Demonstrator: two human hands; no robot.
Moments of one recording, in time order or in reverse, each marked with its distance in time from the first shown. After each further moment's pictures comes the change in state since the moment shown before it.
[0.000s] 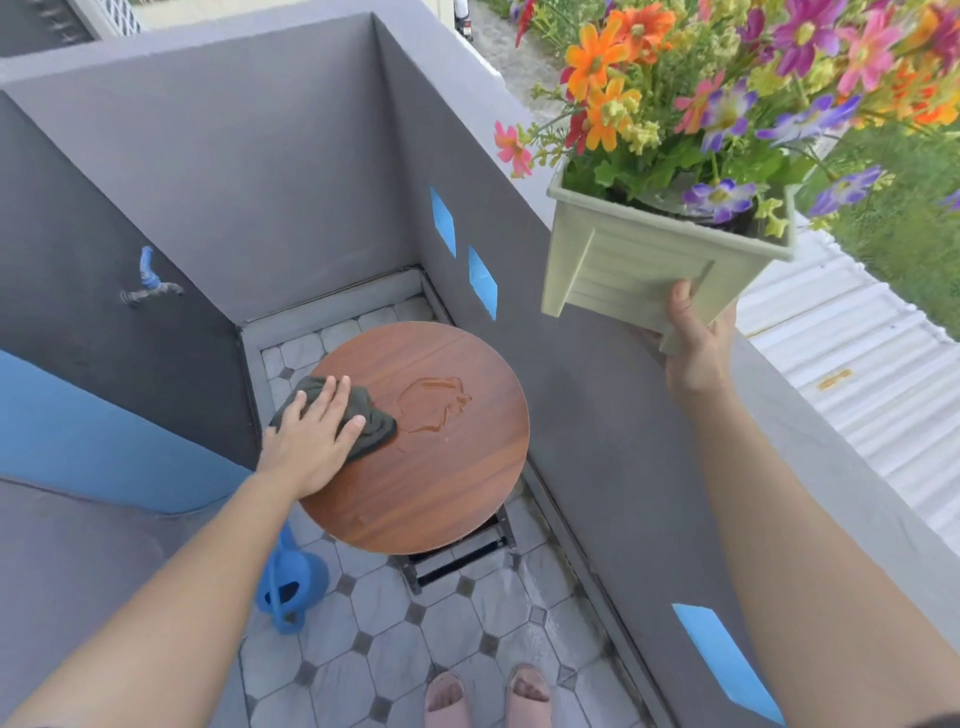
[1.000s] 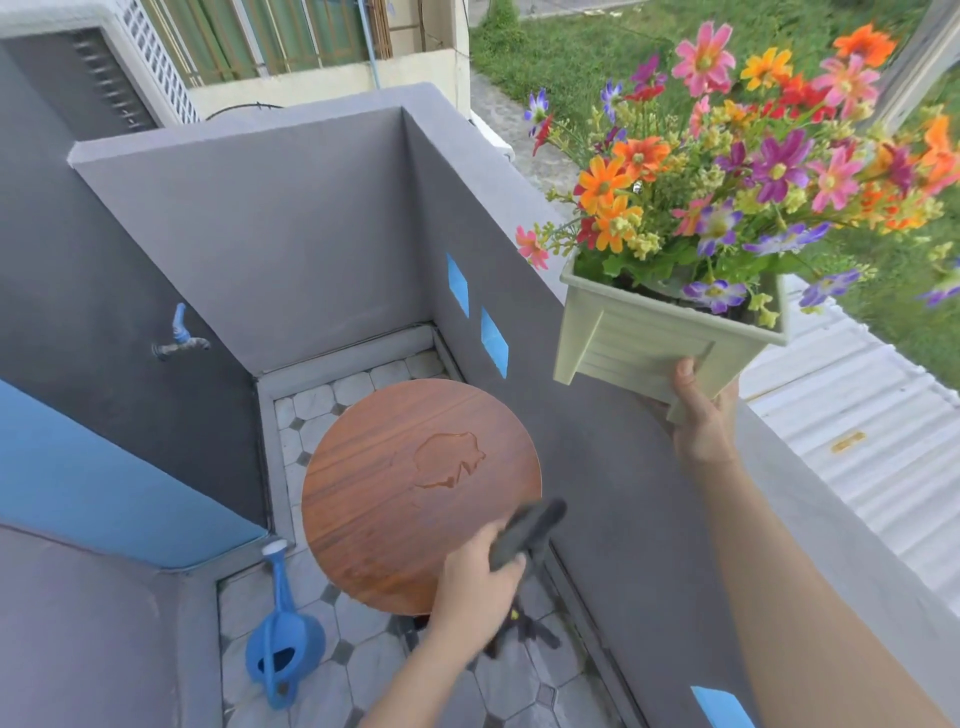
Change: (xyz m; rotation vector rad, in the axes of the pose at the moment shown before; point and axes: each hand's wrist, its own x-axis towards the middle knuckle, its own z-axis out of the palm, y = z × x) left_hand -0.099 0.151 0.033 -0.802 -0.099 0.055; right_hand -0.001 -0.004 0.009 -0.019 -0.006 -0.041
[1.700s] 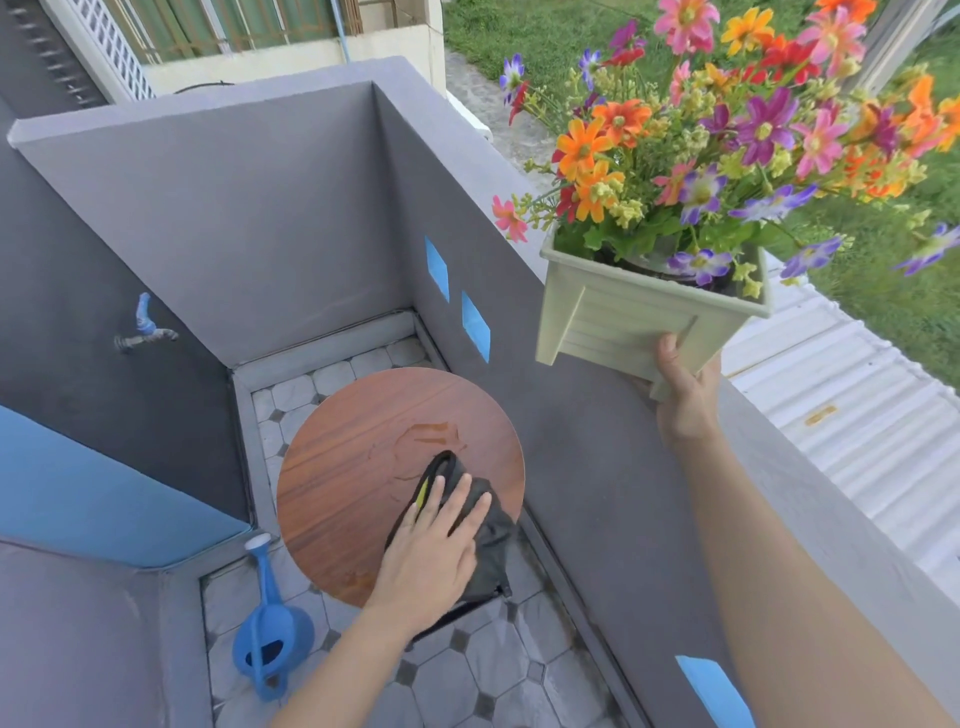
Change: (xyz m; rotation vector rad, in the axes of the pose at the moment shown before) left_hand 0.039 -0.065 -0.016 0.941 0.085 0.560; right_hand -0.002 -0.005 0.004 -0.029 0.048 0.038
